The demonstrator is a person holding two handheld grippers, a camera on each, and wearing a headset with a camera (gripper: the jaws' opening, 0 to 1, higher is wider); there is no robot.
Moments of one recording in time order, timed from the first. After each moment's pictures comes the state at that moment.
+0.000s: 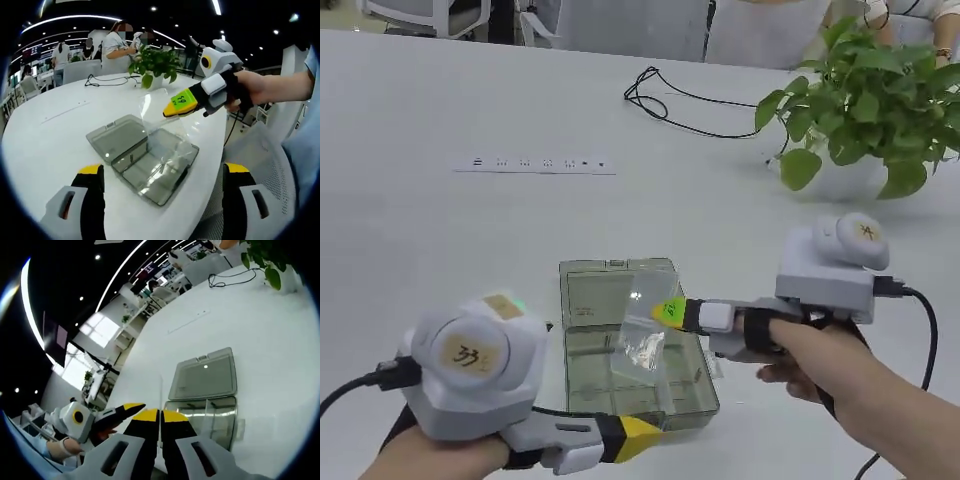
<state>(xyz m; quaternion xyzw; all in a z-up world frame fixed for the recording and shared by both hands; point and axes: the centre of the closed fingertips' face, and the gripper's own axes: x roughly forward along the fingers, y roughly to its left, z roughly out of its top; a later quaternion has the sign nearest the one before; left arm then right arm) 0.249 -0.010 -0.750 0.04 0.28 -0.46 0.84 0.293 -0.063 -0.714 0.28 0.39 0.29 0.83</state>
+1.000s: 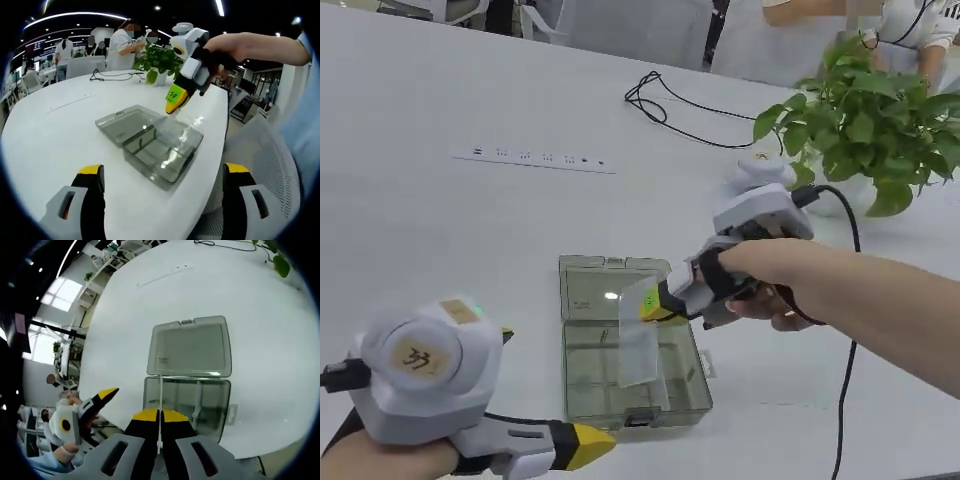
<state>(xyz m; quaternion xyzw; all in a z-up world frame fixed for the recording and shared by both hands) 0.240 0.021 -0.766 0.03 0.28 -0.46 0.84 0.289 -0.054 -0.755 0.17 0.63 0.20 0.73</state>
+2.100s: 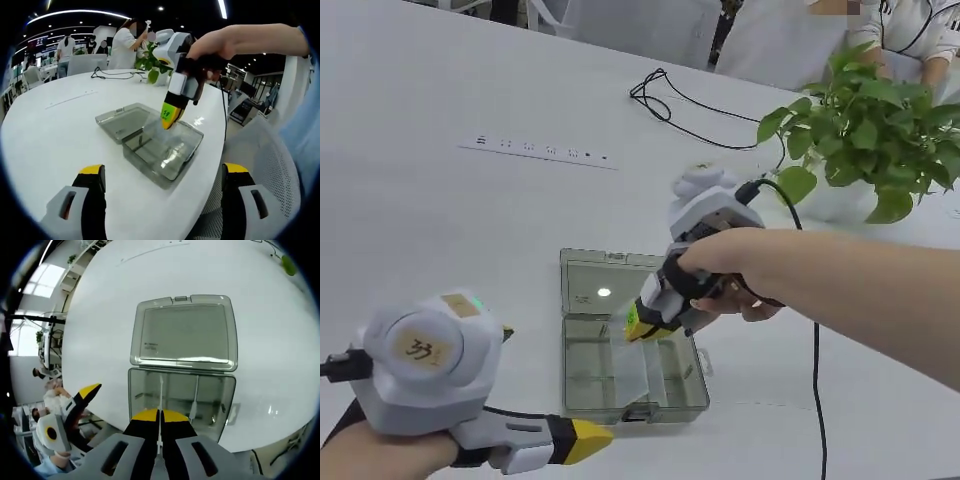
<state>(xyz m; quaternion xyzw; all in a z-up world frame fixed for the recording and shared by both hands) 0.239 0.023 -0.772 0.02 0.29 -0.46 0.84 0.284 -0.048 -0.788 0.11 0.70 0.16 0.69</state>
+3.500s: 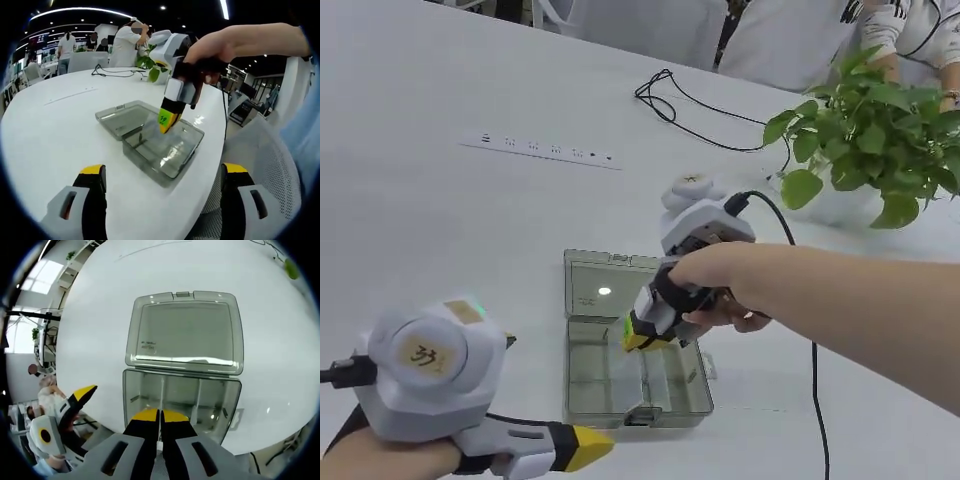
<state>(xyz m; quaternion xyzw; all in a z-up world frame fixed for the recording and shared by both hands) 0.239 0.025 -0.777 0.01 0.30 -0.46 0.84 0.286 -0.045 -0.802 0.09 0.70 0.15 0.69</state>
